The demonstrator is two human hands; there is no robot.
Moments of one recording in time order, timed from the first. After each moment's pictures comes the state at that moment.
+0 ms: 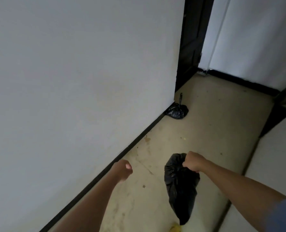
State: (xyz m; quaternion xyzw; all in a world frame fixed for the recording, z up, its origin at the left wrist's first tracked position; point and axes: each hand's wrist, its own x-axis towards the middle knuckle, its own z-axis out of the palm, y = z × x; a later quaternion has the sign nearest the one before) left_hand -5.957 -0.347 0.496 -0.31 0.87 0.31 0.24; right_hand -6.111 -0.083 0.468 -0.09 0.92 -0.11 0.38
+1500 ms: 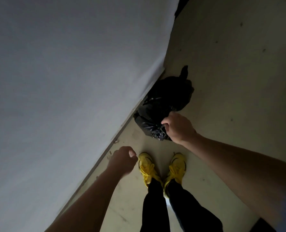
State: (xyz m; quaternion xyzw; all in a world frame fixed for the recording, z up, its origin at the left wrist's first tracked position) left_hand -6.750 -0.434 0.065 -0.32 0.79 0.33 0.42; right_hand -6.885 -0.257 0.023 -0.20 0.91 -0.11 0.36
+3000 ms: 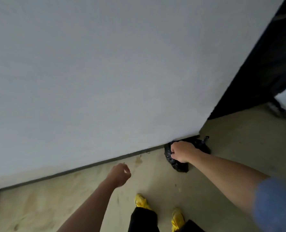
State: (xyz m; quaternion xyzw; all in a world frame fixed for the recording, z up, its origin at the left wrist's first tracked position) left_hand -6.479 -0.329 0.424 -0.55 0.71 0.40 0.18; right_hand -6.746 -0.238 0.448 -0.51 0.78 0.11 0.35
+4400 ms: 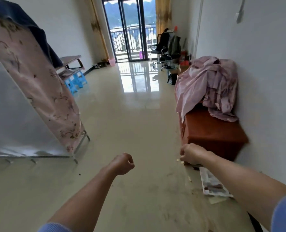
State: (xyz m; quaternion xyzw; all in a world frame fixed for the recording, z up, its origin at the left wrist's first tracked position) left_hand -5.298 -0.183 0.621 -0.95 0.07 0.23 -0.19; right_hand -5.334 -0.470 0.615 -0.96 0.10 0.21 0.12
